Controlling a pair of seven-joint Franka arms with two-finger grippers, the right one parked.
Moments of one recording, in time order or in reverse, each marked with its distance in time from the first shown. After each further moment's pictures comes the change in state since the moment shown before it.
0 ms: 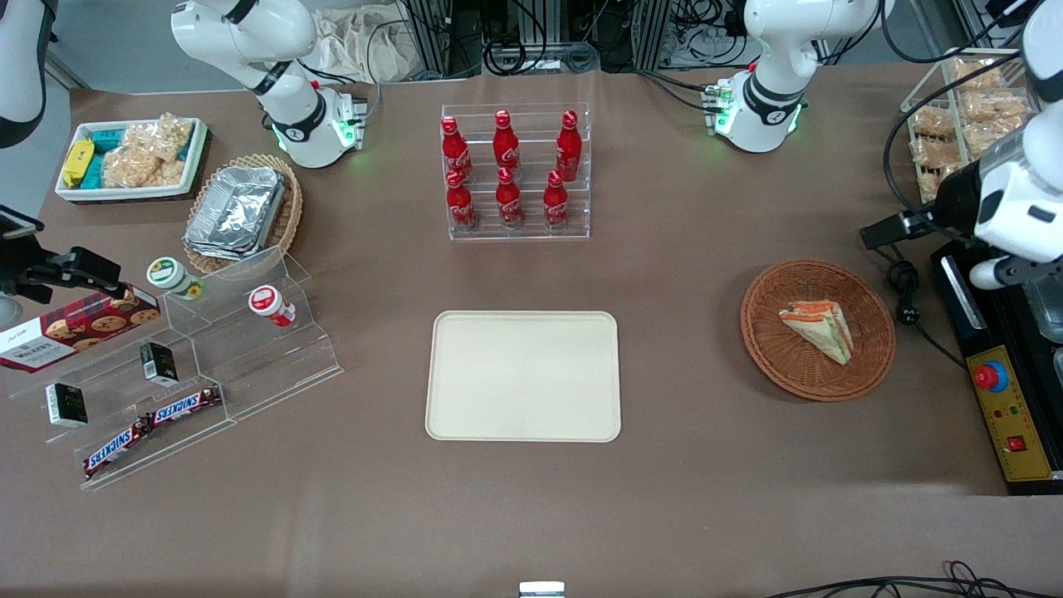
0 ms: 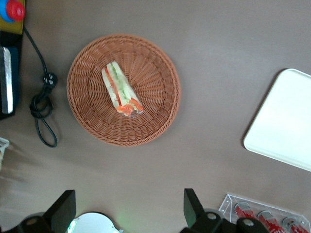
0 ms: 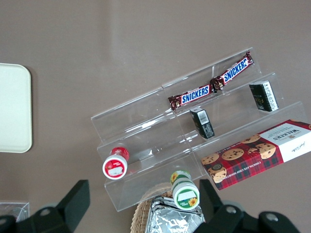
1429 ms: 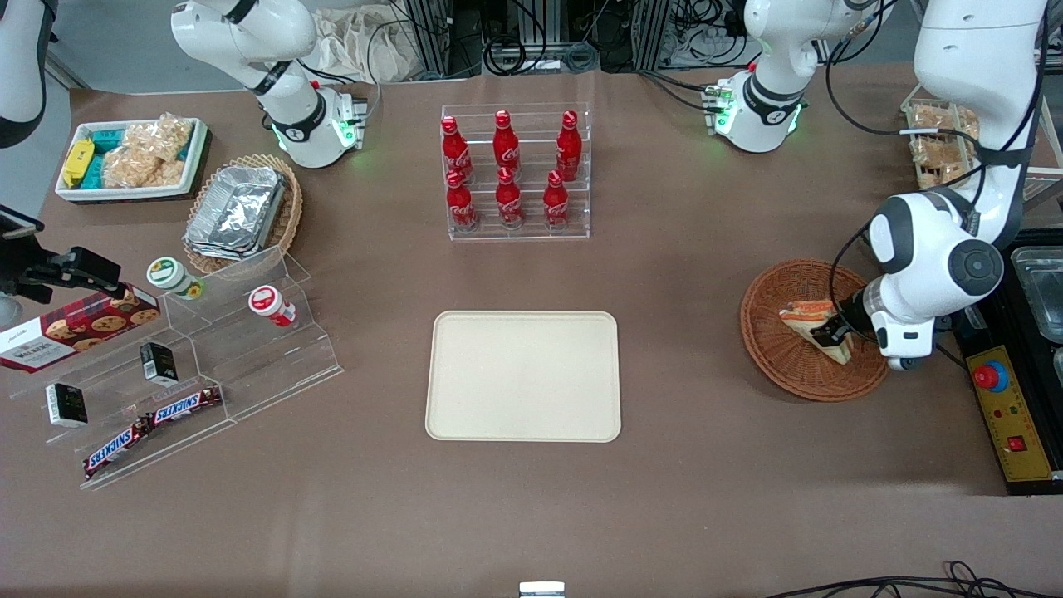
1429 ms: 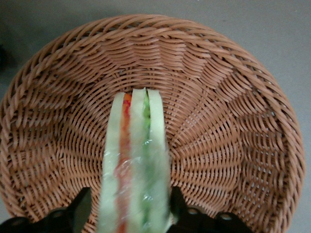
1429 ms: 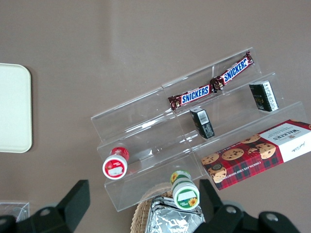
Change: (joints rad) arm 0.002 0.290 0.116 -0.506 0.029 0.822 -0.287
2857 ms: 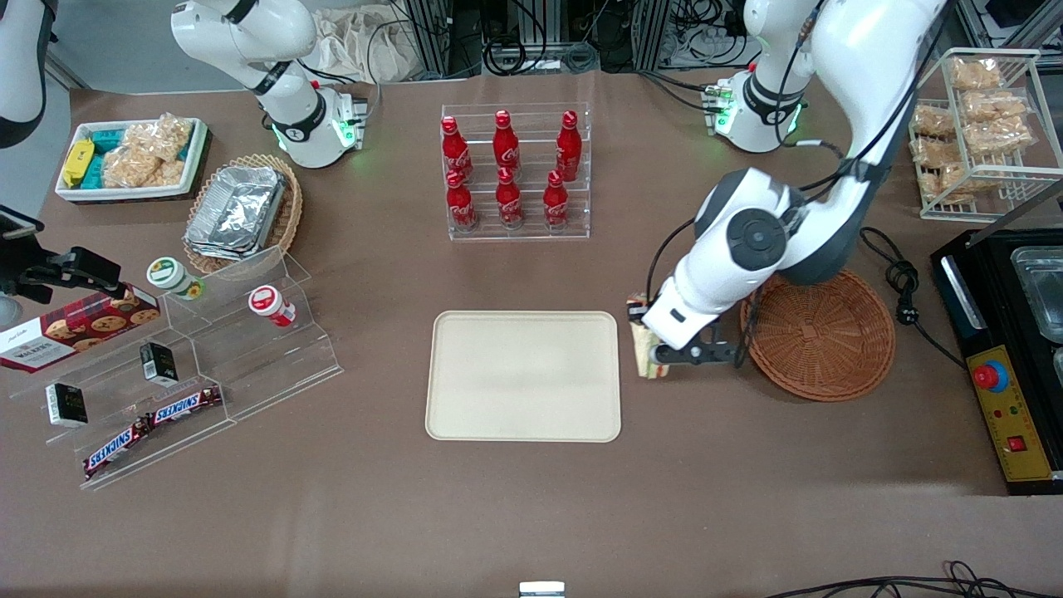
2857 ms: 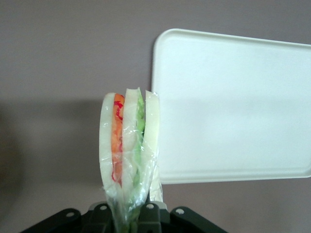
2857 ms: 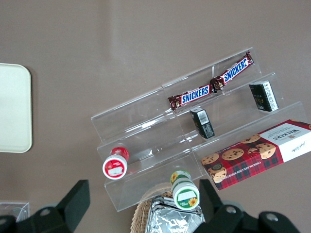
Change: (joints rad) arm -0.048 0.135 -0.577 0.359 0.108 -0.107 0.121
